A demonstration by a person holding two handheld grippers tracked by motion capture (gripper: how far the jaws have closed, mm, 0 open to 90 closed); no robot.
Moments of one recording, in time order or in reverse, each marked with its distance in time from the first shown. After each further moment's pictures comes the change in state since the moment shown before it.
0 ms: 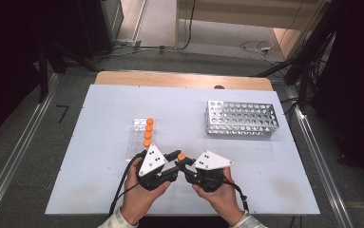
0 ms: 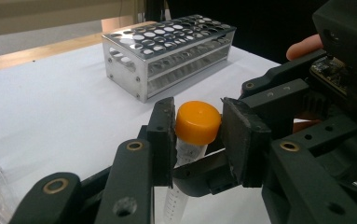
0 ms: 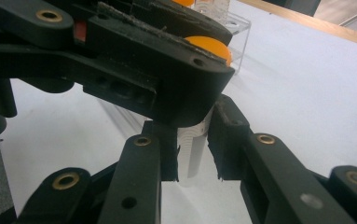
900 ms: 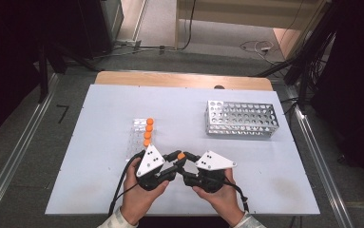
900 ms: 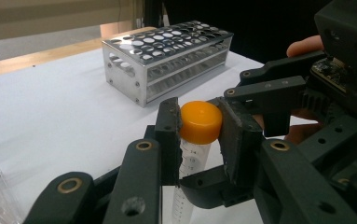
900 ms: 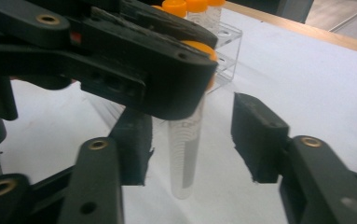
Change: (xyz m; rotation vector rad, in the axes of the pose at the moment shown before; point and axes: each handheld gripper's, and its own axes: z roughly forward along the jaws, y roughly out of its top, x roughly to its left) left arm 0.002 0.001 -0.004 -0.024 -0.008 -0.005; right arm 0.000 0.000 -0.004 -0.037 -0.021 0.029
